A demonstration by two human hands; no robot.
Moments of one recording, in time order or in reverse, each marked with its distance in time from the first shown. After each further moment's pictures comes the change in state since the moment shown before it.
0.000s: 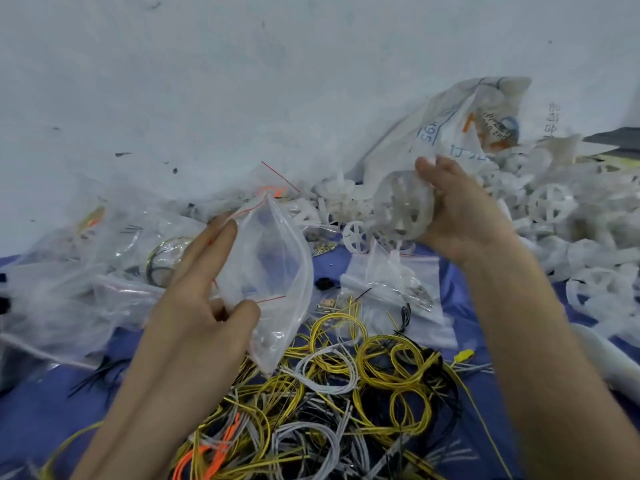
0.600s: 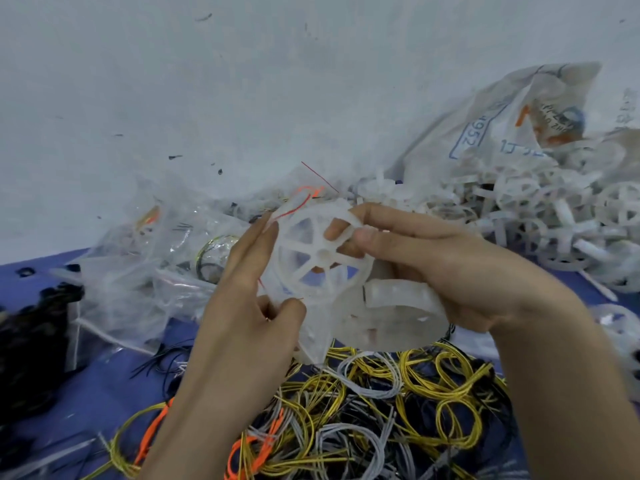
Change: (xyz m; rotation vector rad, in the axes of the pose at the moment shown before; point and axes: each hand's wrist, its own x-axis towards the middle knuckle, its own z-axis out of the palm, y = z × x) left_hand 0.000 -0.002 -0.003 0.023 0.002 0.018; right_hand -0.077 0.012 0.062 -0.405 -0.658 0.178
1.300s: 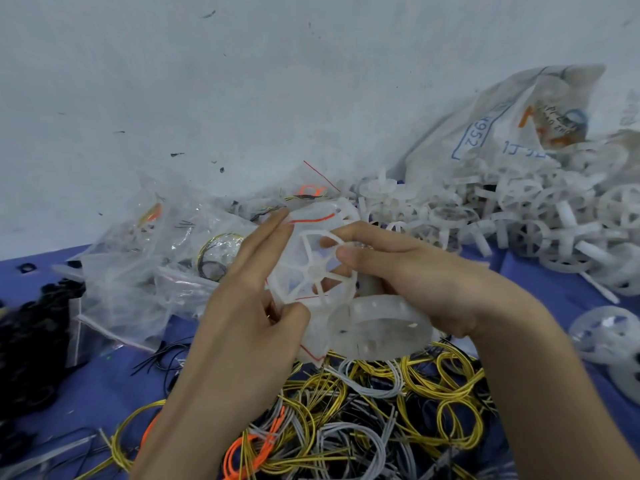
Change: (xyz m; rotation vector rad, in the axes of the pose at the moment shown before) left_hand -0.003 0.007 -0.004 0.159 -0.045 0.099; right_hand 0.015 0.015 0.005 -0.211 0.034 0.142
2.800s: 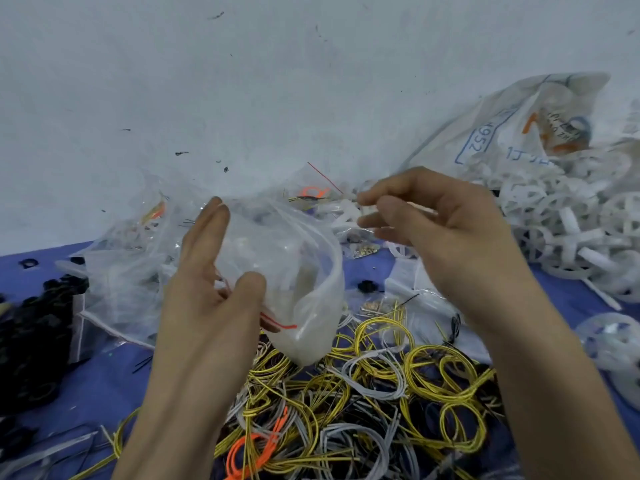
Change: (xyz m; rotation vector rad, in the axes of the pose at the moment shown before) left_hand 0.003 -0.013 -0.012 -0.223 0.362 -0.175; right_hand -0.009 -0.018 0.004 -0.138 0.535 -0.498
